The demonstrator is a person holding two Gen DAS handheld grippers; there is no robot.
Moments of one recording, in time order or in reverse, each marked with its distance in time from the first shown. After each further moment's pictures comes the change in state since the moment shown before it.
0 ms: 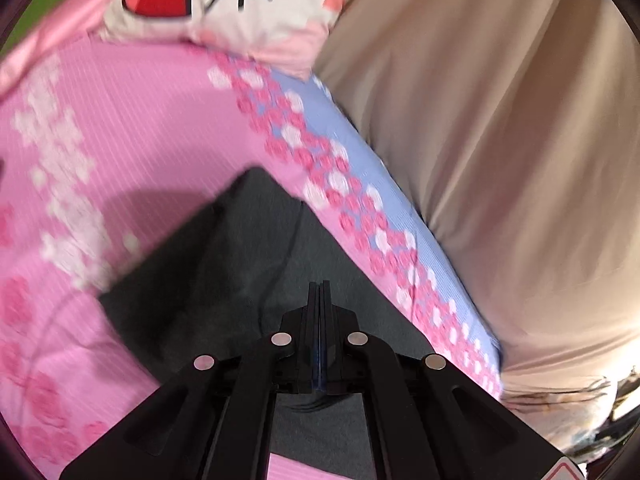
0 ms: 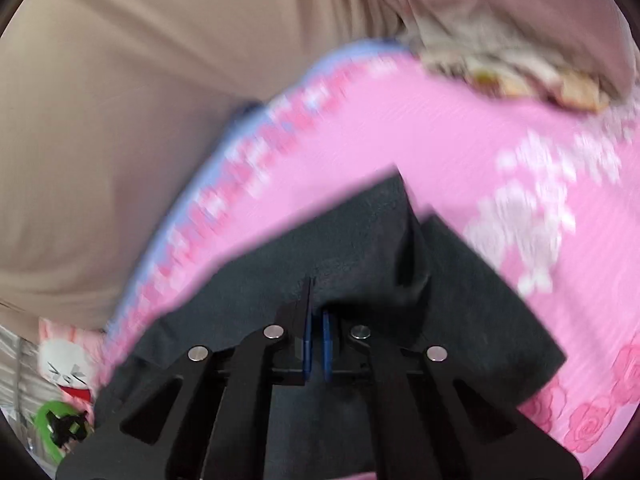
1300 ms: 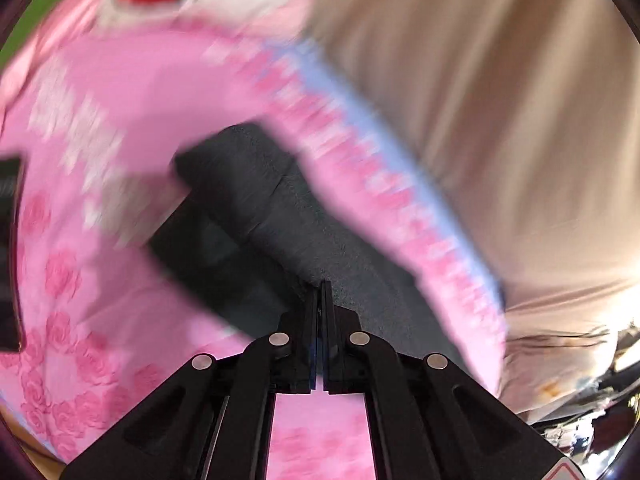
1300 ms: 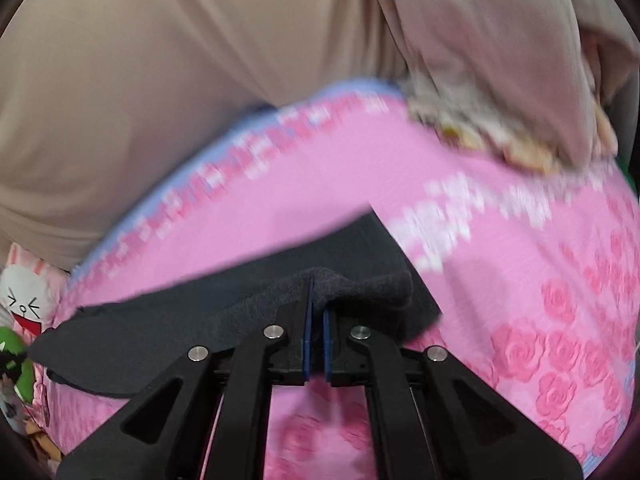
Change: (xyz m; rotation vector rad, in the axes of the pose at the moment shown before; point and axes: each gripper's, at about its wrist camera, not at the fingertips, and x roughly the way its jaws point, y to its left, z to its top) left arm -0.020 0.025 -0.034 0.061 0.211 0.012; right arm -0.032 -0.035 -0.043 -0.140 0.117 -0.158
